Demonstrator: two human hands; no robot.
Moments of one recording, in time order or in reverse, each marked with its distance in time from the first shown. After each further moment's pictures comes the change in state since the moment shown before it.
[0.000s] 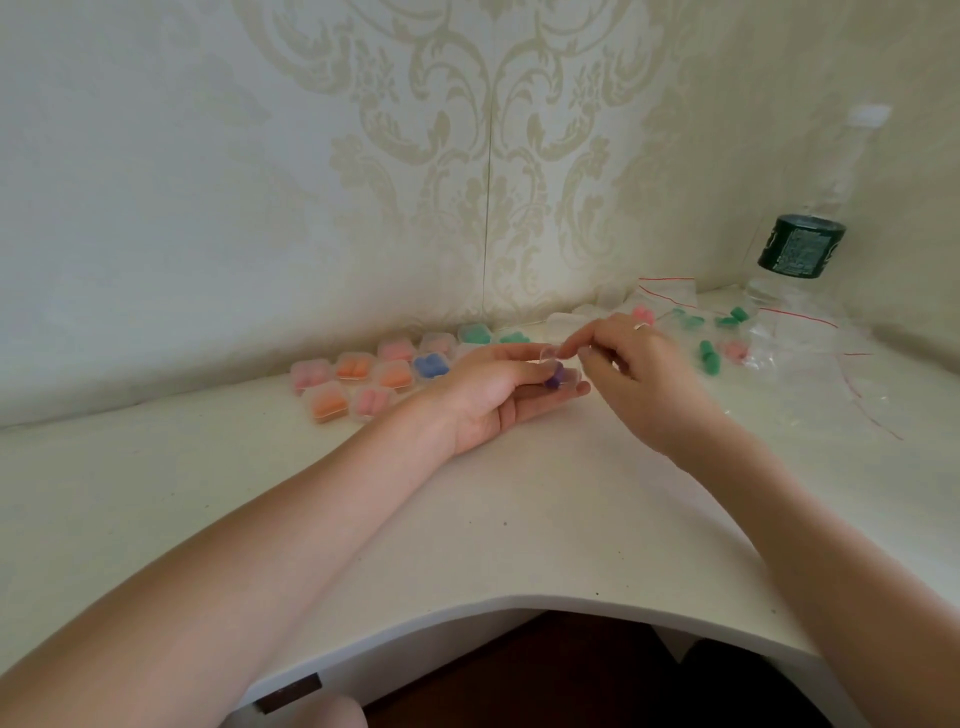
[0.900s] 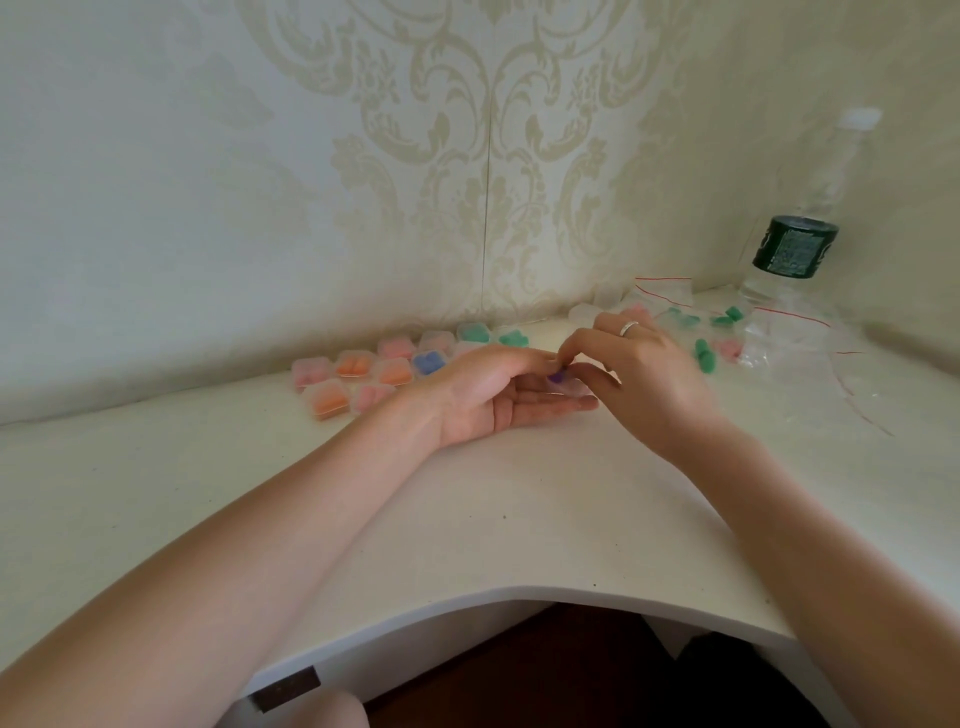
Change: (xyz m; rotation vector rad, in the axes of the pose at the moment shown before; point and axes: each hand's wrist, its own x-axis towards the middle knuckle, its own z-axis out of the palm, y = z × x) left_hand -0.008 0.008 0.001 0.109 -0.106 -0.118; right_hand 0.001 0.006 -0.001 -0.335 0.081 -0.306
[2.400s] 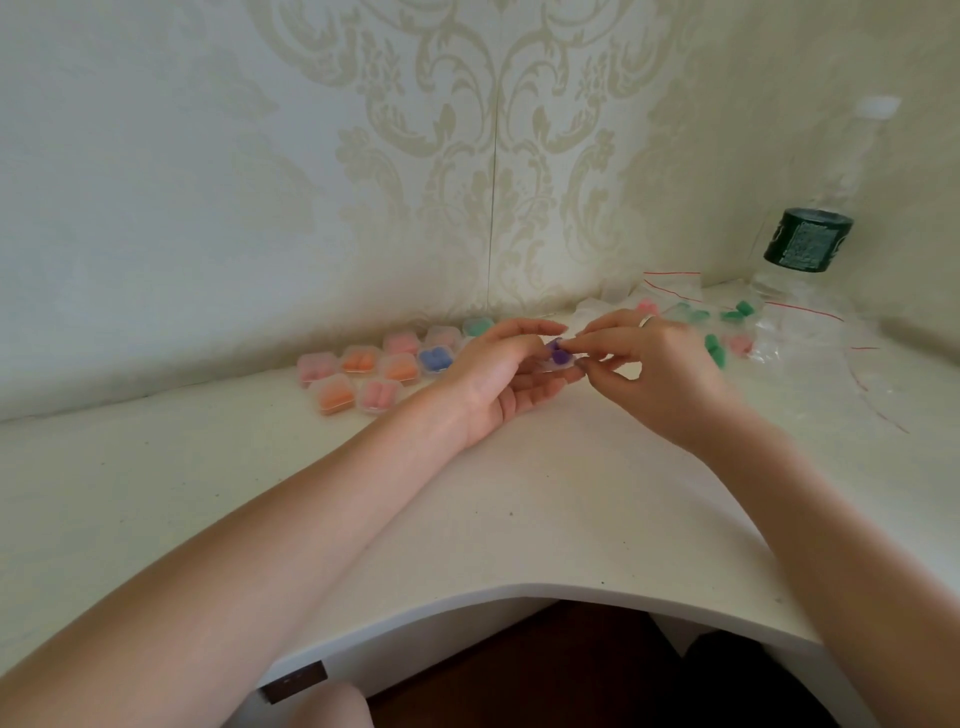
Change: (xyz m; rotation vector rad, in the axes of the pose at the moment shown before) left_hand 0.004 -0.004 0.006 -0.032 0.231 0.184; right_hand -0.003 0.007 -0.004 0.227 -0.046 0.060
